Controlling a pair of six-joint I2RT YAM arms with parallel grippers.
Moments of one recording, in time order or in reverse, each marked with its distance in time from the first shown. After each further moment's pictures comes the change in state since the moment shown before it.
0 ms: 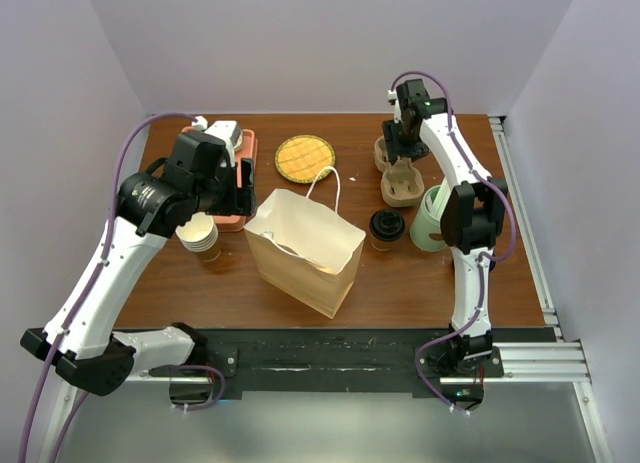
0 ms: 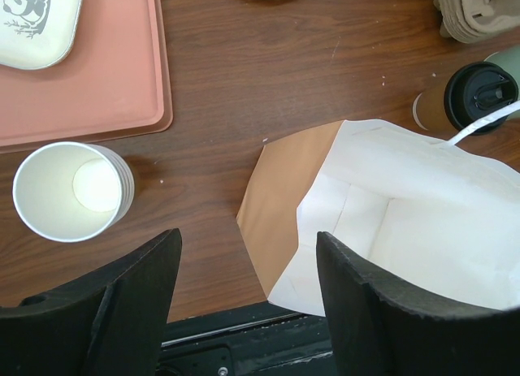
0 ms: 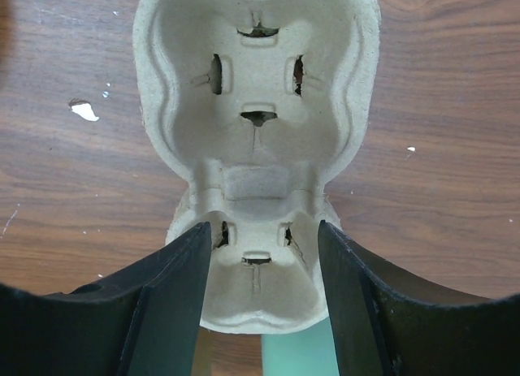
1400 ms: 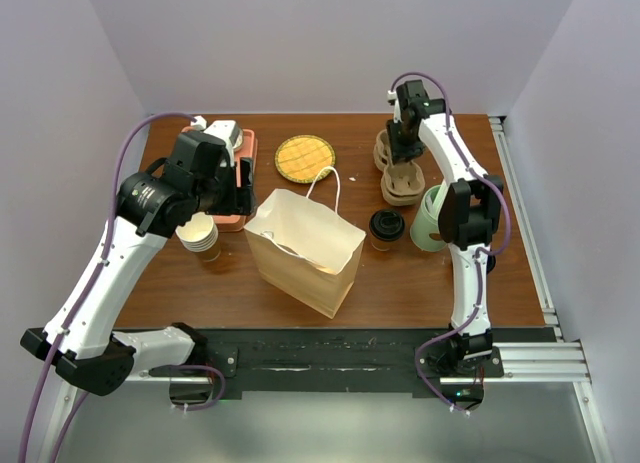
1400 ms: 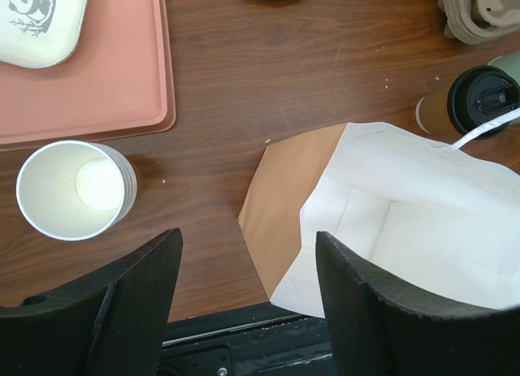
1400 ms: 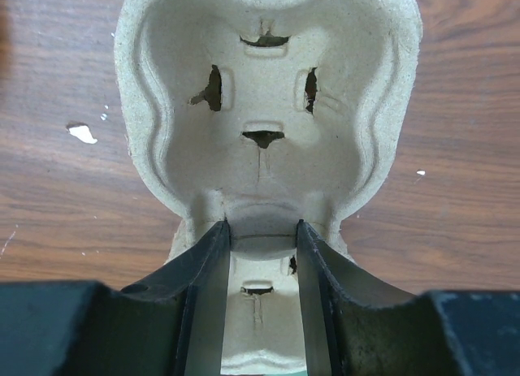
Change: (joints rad) left arm 0.000 0.000 0.000 0.000 -0.011 -0.008; right arm -0.013 0.062 0.046 0.017 -0.027 -0.001
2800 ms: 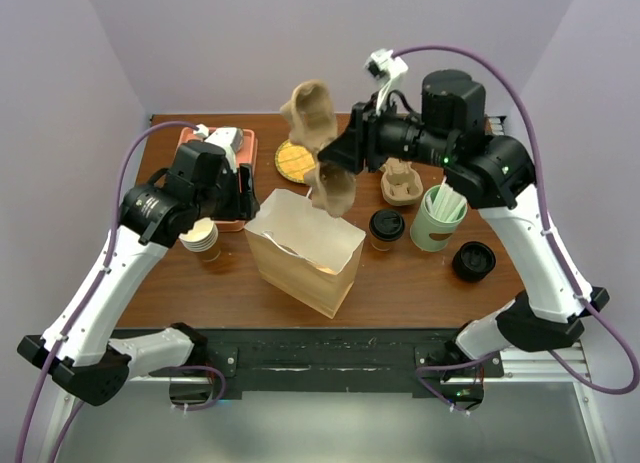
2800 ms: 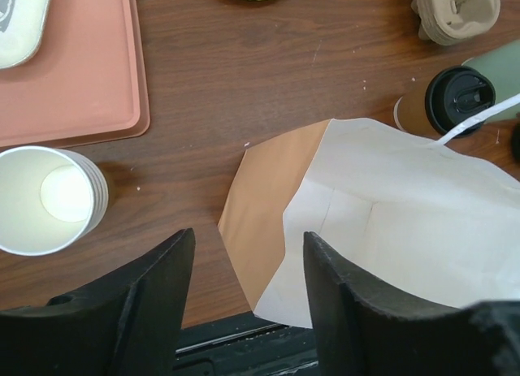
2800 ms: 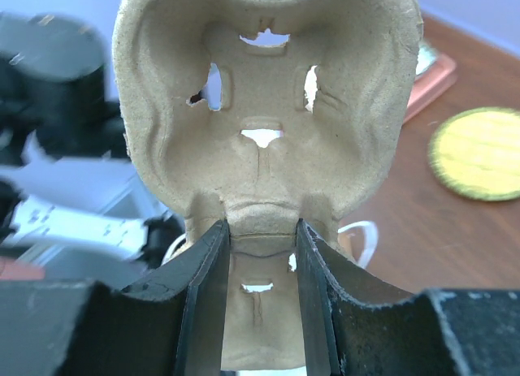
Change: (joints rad) left arm 0.000 -0.054 -0.114 0.101 0.050 -0.023; right arm 0.491 -0.828 -0.120 0.137 -0.414 0.249
